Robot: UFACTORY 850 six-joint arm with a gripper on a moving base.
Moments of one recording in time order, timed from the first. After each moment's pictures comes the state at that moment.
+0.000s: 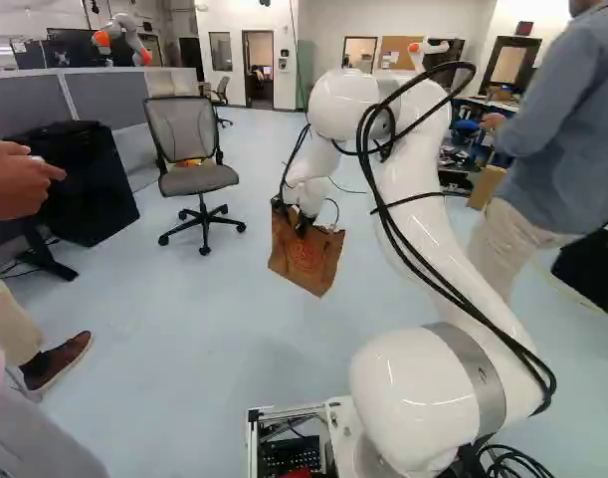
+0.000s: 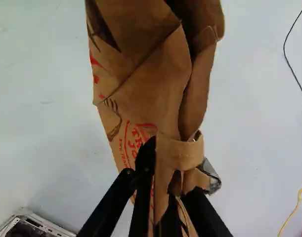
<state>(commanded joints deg) 5.2 -44.4 -69.8 12.6 3.8 -45.7</state>
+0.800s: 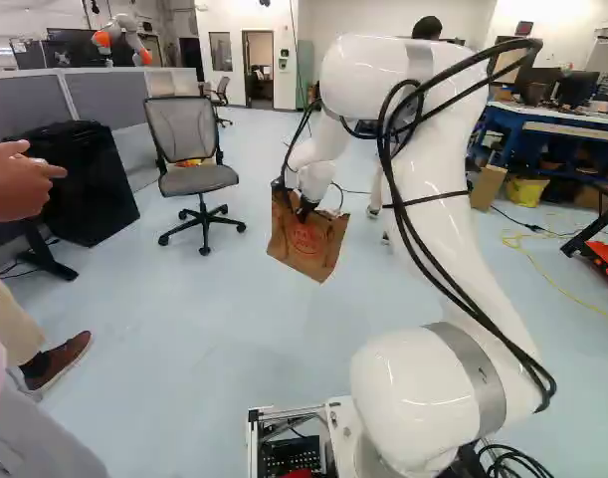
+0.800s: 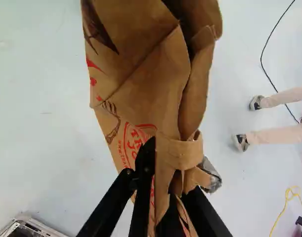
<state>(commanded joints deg) 5.1 -36.2 -65.3 12.4 4.4 -45.1</state>
